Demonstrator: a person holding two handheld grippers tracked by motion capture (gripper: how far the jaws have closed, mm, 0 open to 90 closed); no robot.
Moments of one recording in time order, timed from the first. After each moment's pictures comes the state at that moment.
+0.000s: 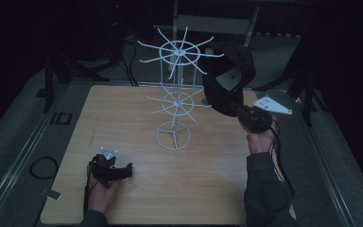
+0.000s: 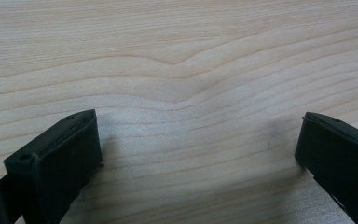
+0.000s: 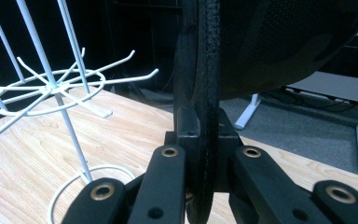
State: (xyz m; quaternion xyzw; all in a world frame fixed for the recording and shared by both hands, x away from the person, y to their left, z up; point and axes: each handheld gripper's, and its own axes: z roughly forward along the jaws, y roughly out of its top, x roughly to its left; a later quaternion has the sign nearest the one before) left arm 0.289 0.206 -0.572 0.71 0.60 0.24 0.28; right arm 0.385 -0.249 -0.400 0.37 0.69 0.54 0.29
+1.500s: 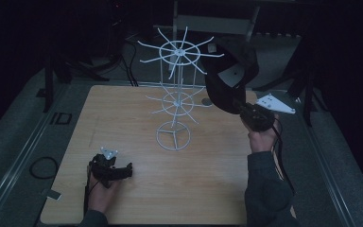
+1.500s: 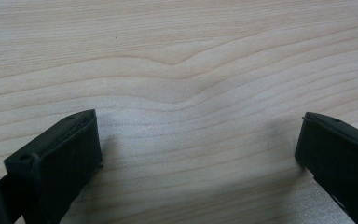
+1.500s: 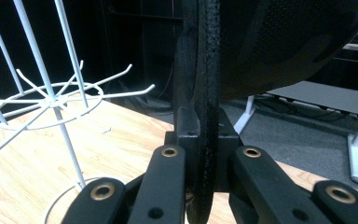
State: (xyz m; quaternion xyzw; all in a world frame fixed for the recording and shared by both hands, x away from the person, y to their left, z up) left arm 0.289 0.205 -0.572 0.71 0.60 0.24 0.29; right arm 0.383 -0.250 -0.391 0.37 0.69 0.55 0.31
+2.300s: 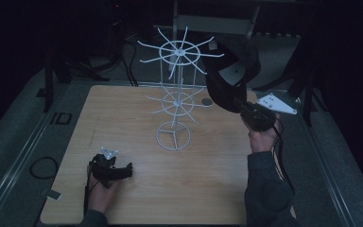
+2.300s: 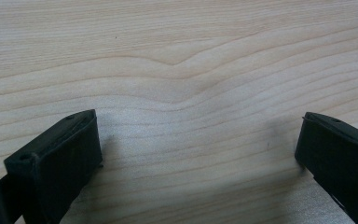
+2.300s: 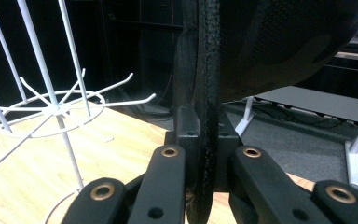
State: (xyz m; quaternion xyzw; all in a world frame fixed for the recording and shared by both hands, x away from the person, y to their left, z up) left arm 0.289 0.205 -0.572 0.71 0.60 0.23 0.29; right arm 0.380 -0.250 -0.386 0.36 0.68 0.55 0.32
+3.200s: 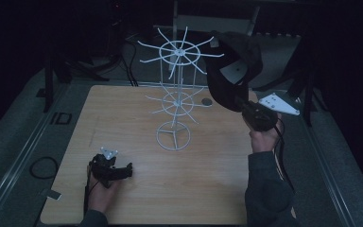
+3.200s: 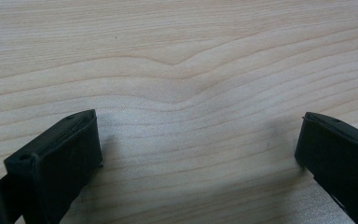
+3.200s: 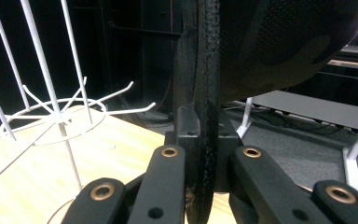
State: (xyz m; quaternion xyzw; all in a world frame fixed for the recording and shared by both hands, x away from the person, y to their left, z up) left arm 0.289 0.205 -0.572 0.71 0.60 0.24 0.29; right arm 0.376 -0.251 -0.381 0.36 0.67 0.56 0.33
